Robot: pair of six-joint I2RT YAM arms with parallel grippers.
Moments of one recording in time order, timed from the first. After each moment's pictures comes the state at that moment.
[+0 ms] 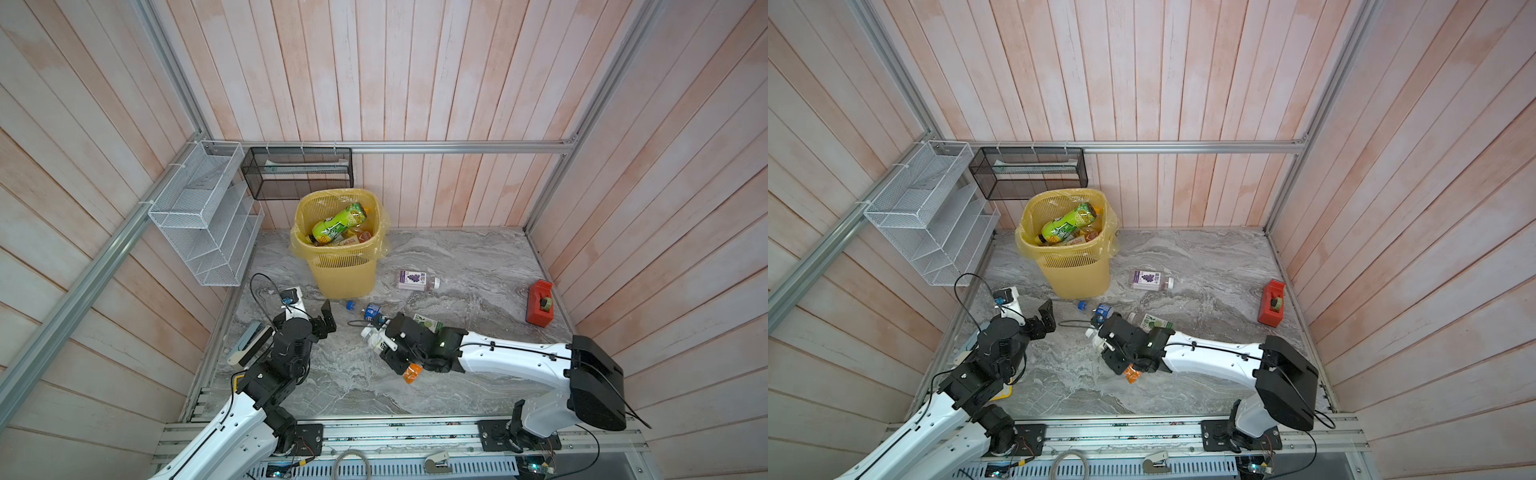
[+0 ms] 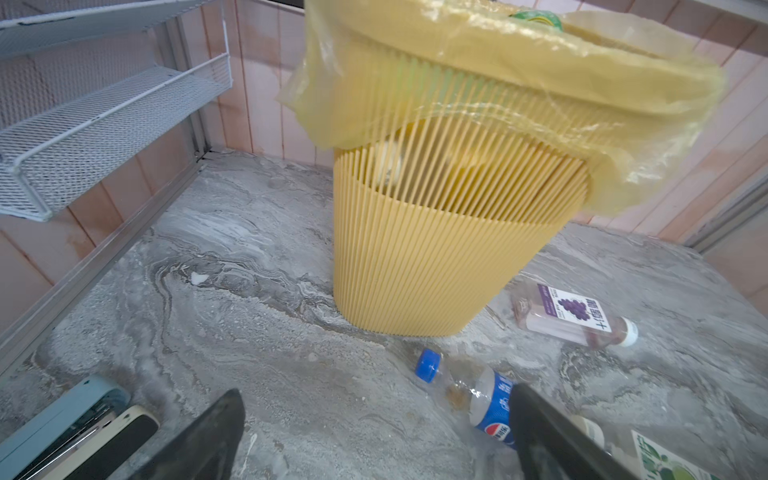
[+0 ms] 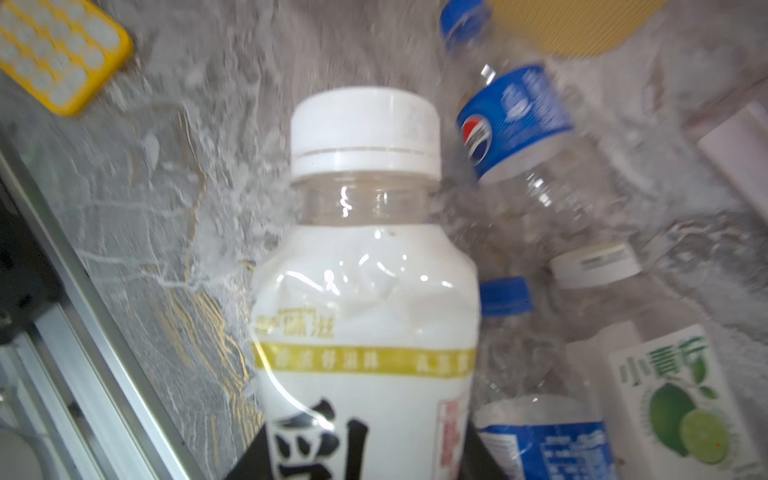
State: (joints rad) left arm -0.55 0.65 0.51 -0.22 -0.53 -0.39; right arm 1.12 1.47 1.02 -0.39 0.10 0.21
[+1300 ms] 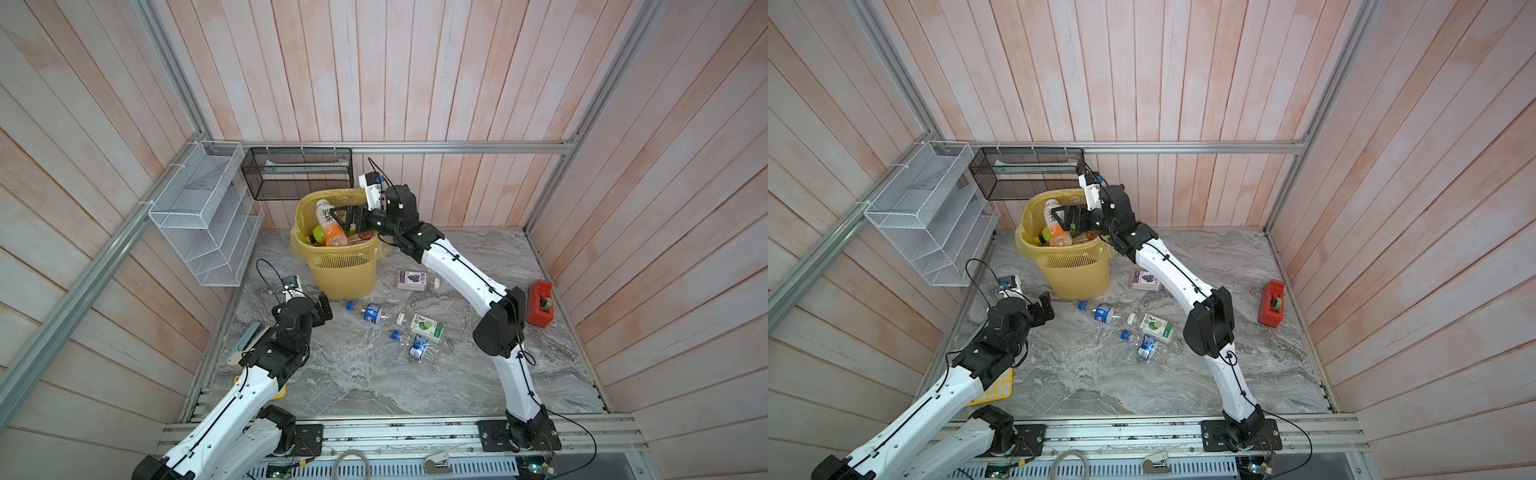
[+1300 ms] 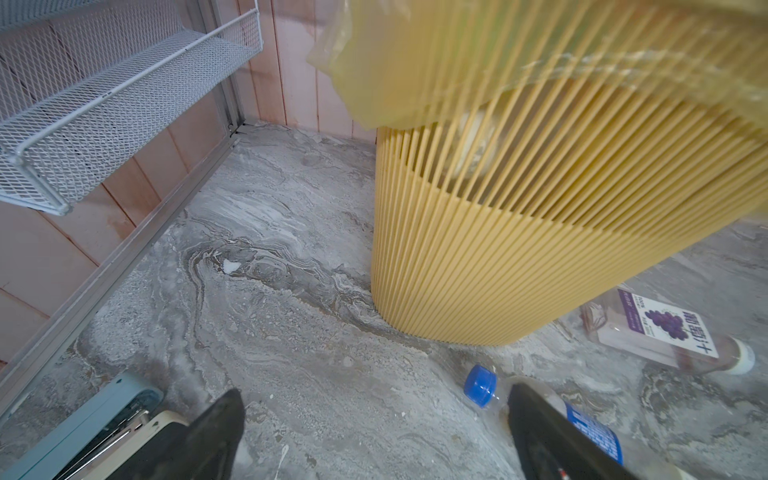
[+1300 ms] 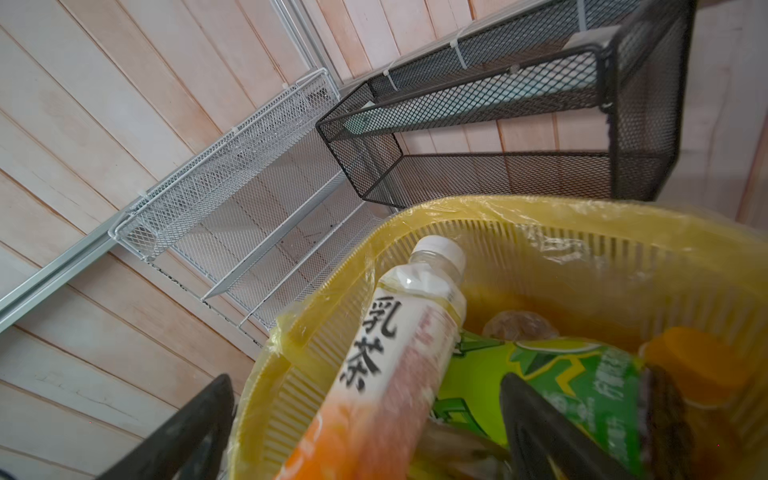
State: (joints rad) left arm -0.41 0.87 0.58 -0.19 -0.45 -0.35; right arm 0.73 2.18 2.28 -0.21 -0.31 0.46
